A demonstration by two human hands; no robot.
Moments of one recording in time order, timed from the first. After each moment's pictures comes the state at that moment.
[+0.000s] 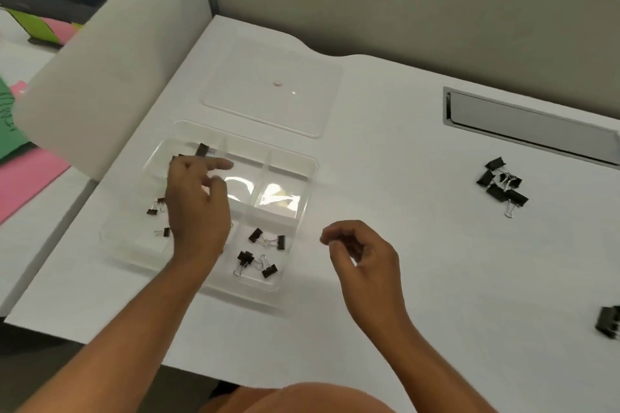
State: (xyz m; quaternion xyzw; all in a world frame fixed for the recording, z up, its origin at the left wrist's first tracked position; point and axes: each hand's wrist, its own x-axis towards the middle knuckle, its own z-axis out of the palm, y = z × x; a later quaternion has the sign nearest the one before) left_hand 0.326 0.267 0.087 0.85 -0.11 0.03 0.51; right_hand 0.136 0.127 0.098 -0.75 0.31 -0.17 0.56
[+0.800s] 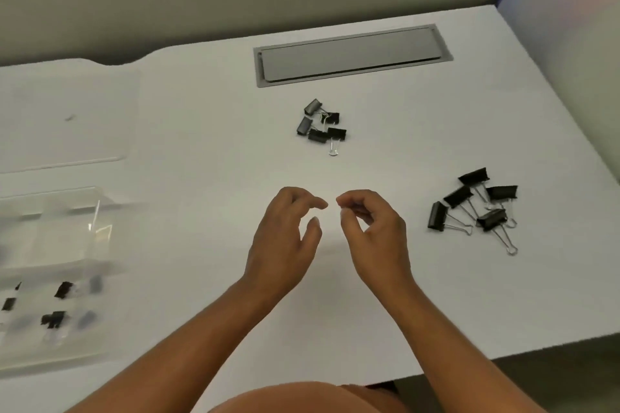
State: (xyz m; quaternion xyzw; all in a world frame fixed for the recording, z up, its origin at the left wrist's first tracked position) left_hand 0.046 -0.007 0.066 0.77 -0.50 -0.17 0.36; right_hand -0.089 -0.094 0.066 -0.68 0.45 -0.31 0.49
